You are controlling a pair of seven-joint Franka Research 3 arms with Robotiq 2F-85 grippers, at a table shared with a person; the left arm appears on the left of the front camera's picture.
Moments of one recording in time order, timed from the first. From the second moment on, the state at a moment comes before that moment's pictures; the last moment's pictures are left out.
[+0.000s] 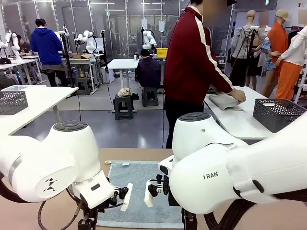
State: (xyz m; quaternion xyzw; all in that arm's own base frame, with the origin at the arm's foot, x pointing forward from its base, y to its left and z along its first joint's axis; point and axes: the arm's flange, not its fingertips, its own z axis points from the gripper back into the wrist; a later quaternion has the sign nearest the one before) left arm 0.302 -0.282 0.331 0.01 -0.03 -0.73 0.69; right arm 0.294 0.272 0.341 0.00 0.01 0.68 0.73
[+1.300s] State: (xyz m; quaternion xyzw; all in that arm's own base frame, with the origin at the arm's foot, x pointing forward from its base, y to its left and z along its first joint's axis) left arm 0.323 -0.266 0.300 0.01 -0.02 -0.72 0.69; right arm 0.325 0.251 0.293 0.01 0.03 0.68 0.73
